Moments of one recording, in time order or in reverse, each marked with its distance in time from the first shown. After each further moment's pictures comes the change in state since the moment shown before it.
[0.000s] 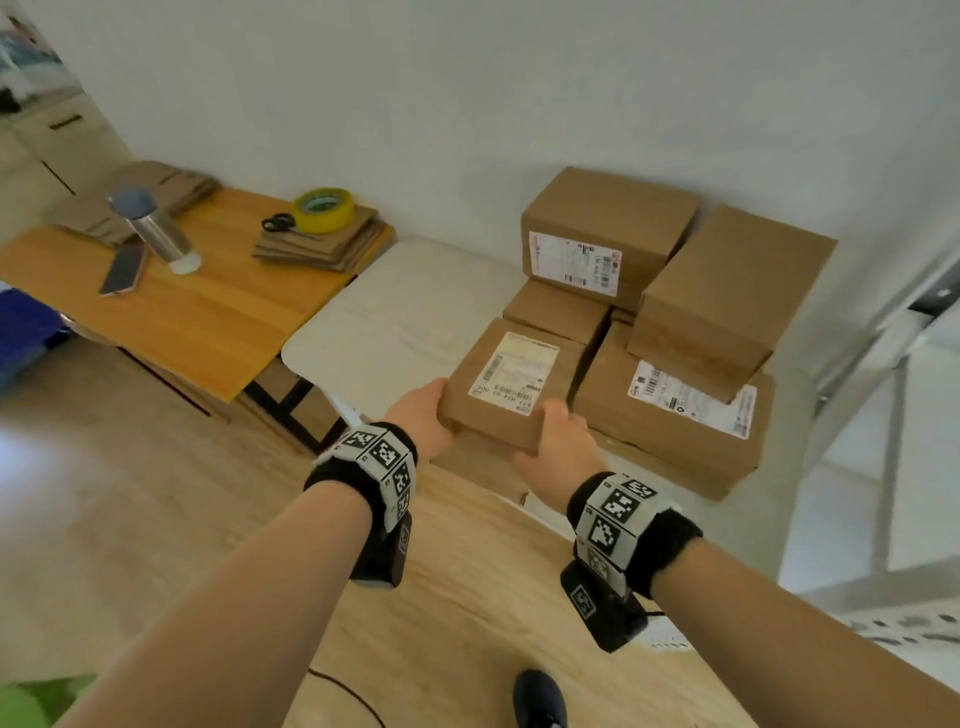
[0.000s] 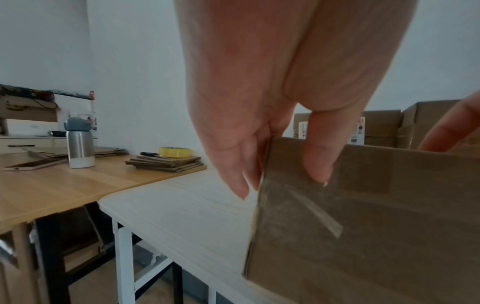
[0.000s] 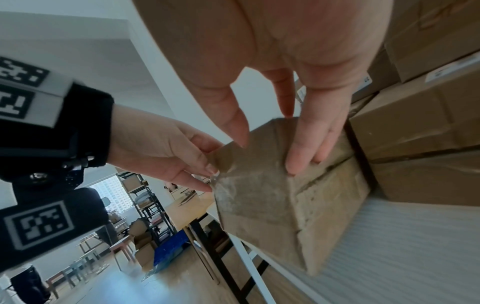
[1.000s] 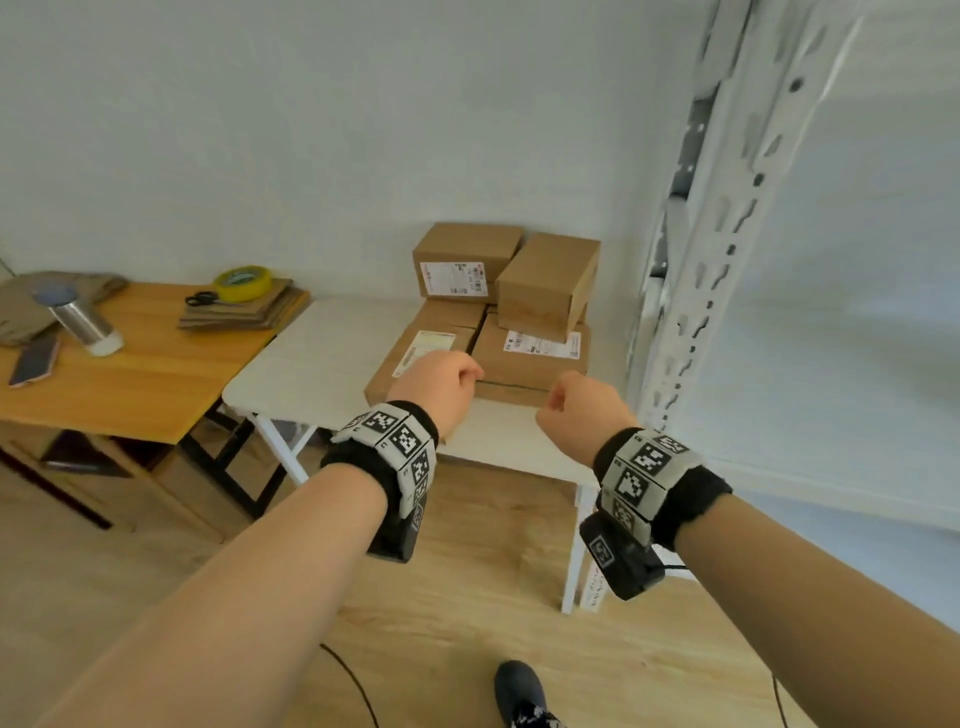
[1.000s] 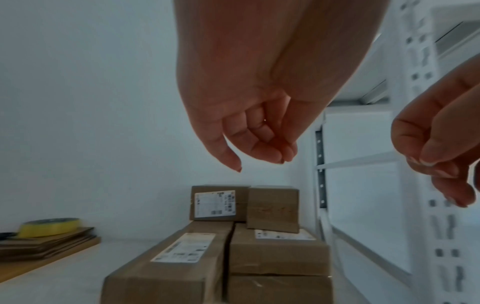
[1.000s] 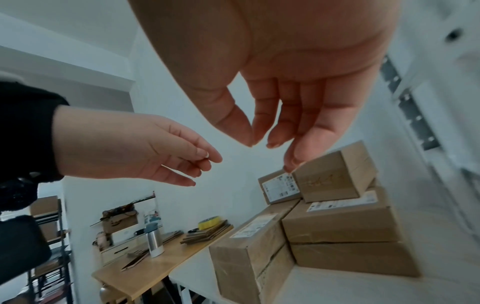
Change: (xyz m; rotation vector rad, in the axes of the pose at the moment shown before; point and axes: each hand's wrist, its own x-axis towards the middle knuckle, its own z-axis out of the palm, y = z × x) left_hand -0.177 0.075 0.029 0.137 0.269 0.563; right_hand -0.216 0.040 -0.041 -0.070 0.395 0.010
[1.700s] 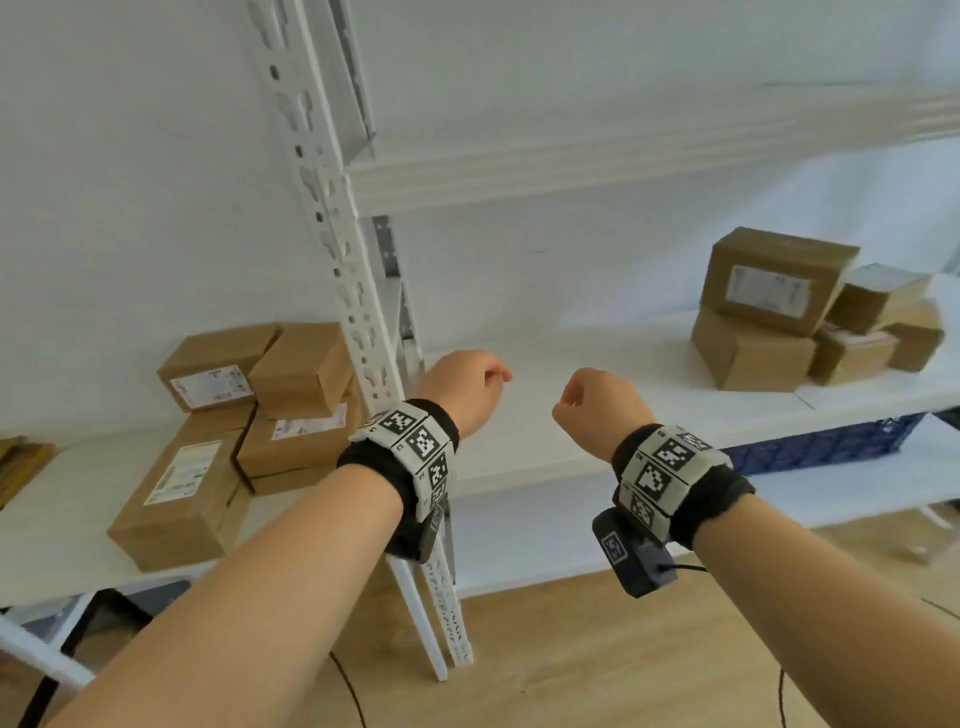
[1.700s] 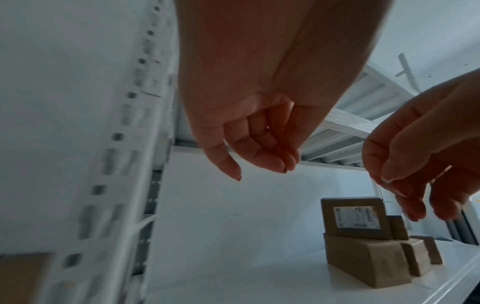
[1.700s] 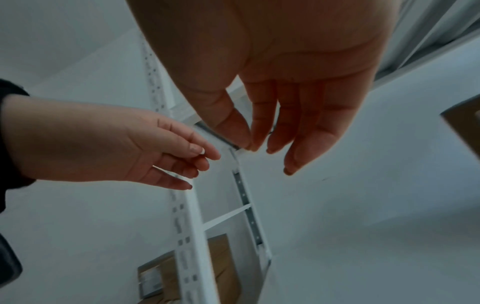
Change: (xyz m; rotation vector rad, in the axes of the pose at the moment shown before) left_hand -0.033 0.313 0.069 -0.112 -0.158 0.470; right_hand -0.161 0.193 -0.183 0.037 0.422 0.307
